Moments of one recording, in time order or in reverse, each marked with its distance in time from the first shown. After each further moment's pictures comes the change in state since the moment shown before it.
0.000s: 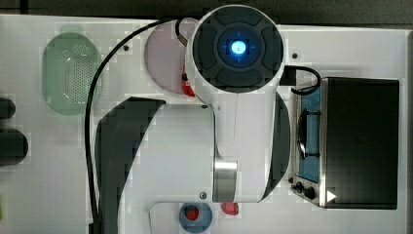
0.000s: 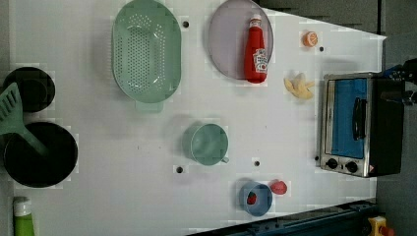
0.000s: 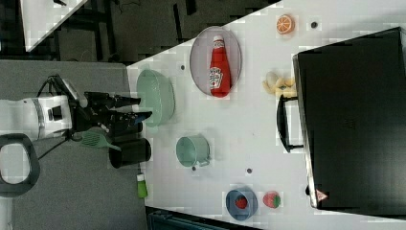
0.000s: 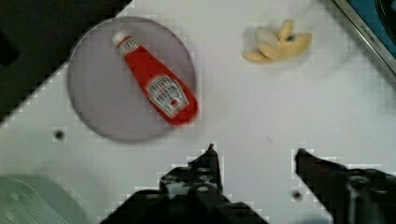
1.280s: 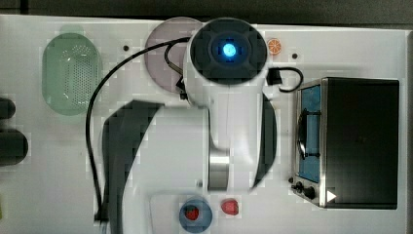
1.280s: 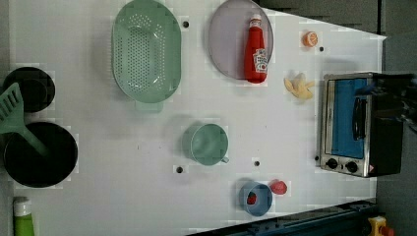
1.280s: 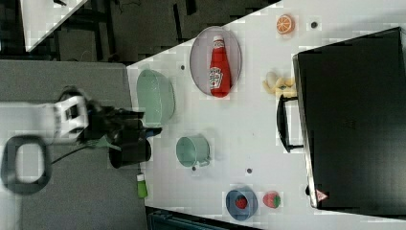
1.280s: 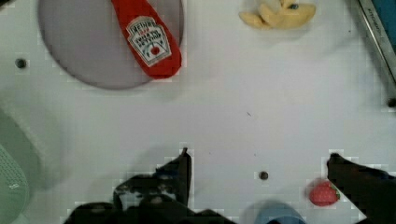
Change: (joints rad) arm -0.077 0.028 0.087 -0.062 0.017 -0.025 -0.210
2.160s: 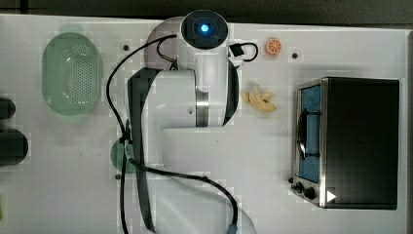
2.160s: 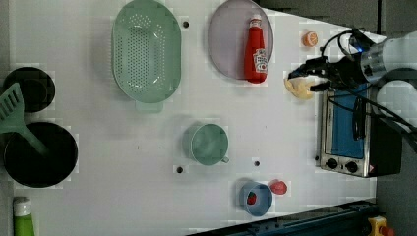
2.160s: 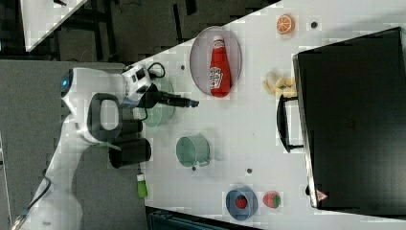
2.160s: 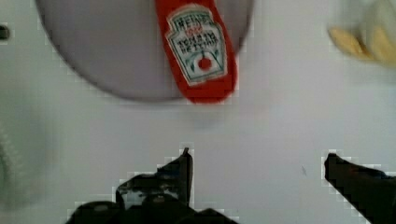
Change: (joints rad) arm 0.026 0.336 0.027 0.019 -0.010 0.294 -0.166
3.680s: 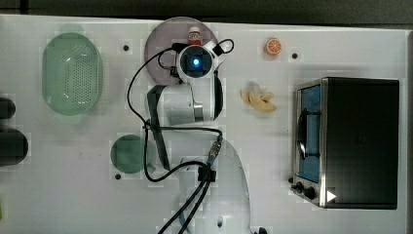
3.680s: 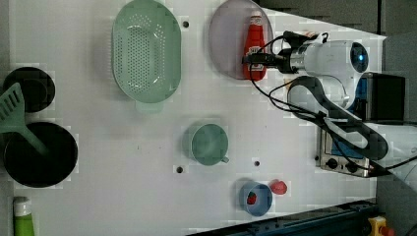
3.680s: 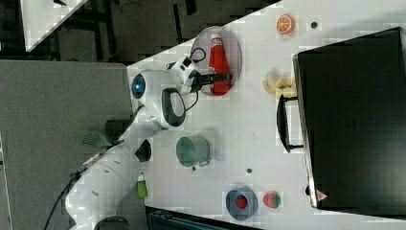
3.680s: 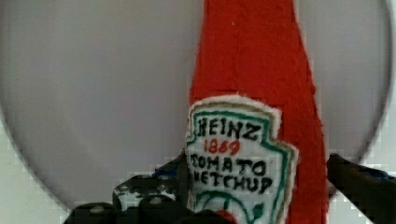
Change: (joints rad) arm 0.015 0.393 0.003 0.019 -0.107 0.583 -0.180
